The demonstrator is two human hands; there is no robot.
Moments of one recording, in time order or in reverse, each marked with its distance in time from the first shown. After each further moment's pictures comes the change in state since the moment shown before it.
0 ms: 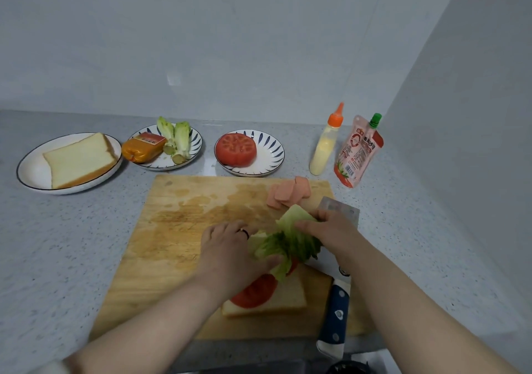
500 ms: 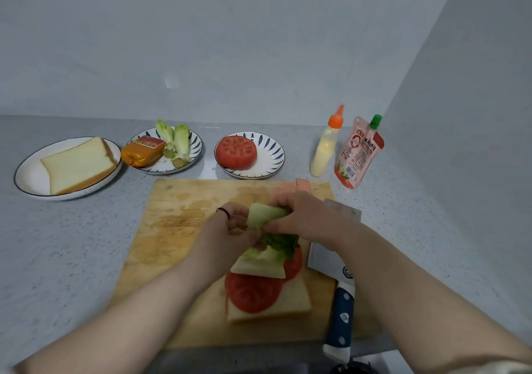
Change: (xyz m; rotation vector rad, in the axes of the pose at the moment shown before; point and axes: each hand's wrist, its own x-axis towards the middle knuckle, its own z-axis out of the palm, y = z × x) left_hand 0.000 0.002 -0.052 -1.057 -0.075 -0.096; right_hand 0.007 -0.051 0.022 -0.291 -0.321 -0.231
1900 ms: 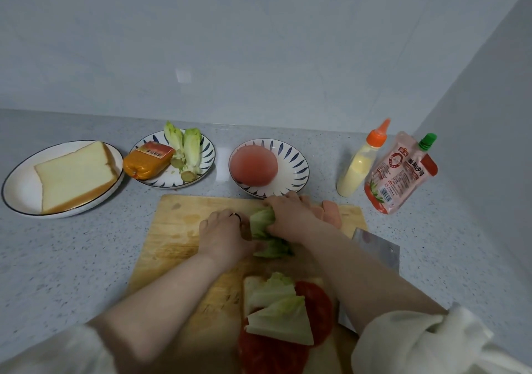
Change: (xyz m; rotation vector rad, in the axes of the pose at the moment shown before) left_hand 0.122 -0.066 -0.027 1.010 0.071 -0.102; right_hand 0.131 0.016 0.008 -0.841 -0.059 0.110
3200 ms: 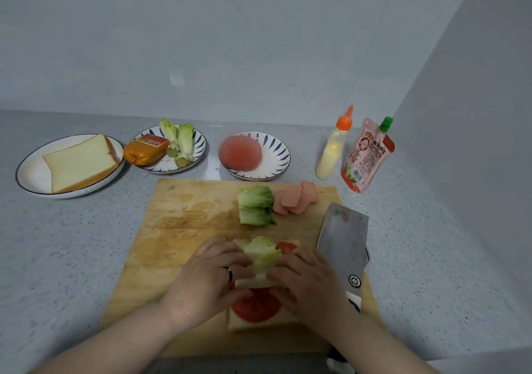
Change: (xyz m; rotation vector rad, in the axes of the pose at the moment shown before) left_hand -0.128 -0.015 0.001 -0.033 0.284 0.816; right_hand -0.158 0.008 0.090 -0.042 0.816 -0.419
